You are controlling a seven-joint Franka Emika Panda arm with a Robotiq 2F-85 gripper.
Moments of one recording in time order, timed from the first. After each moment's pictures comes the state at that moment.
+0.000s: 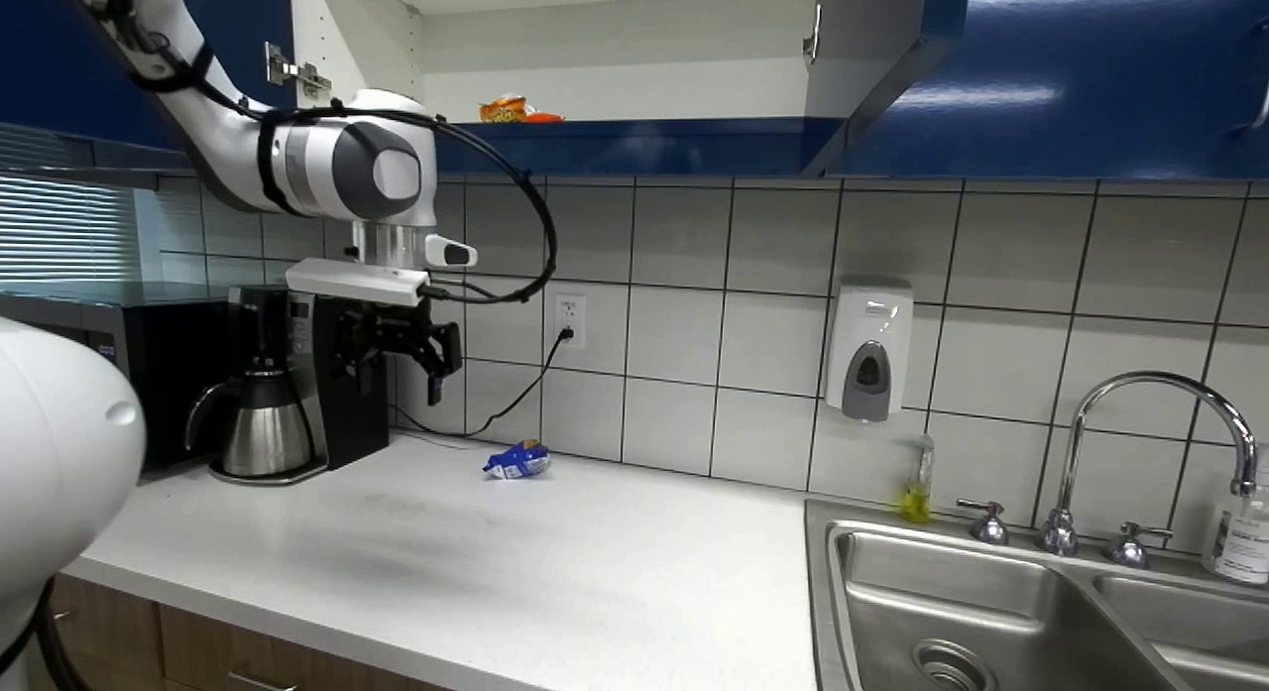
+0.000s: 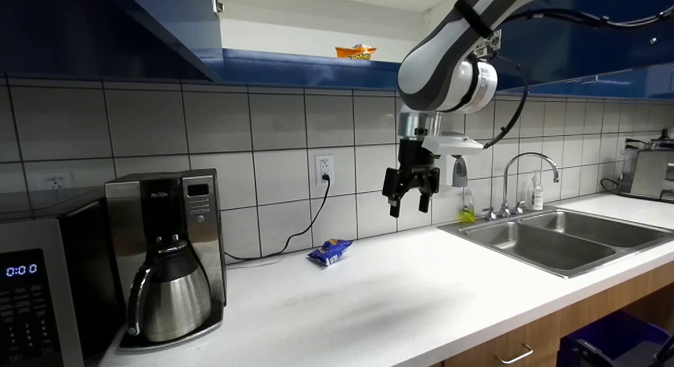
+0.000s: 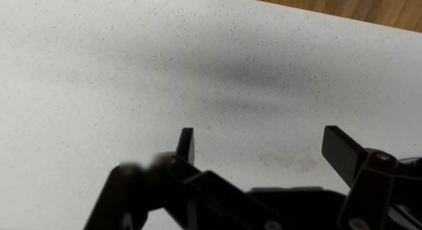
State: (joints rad) arm 0.17 -0.28 0.02 -2.53 0.08 2.35 -0.11
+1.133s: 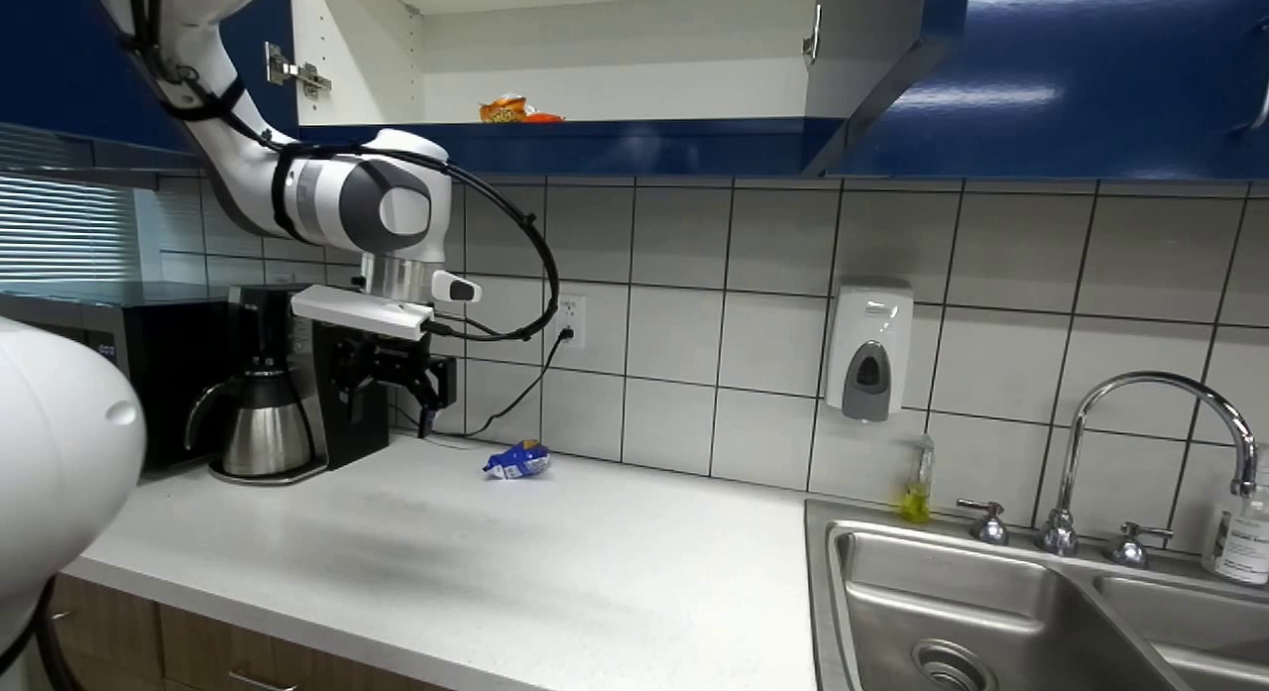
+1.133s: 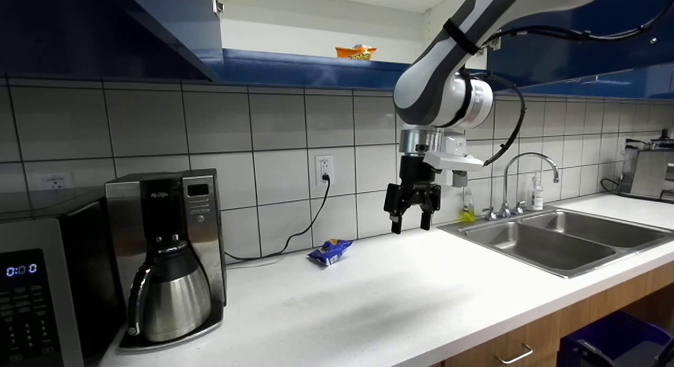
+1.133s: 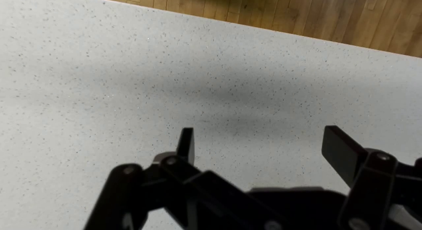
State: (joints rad) arm 0.17 -0.21 0.01 -2.53 0.17 2.35 -0.19
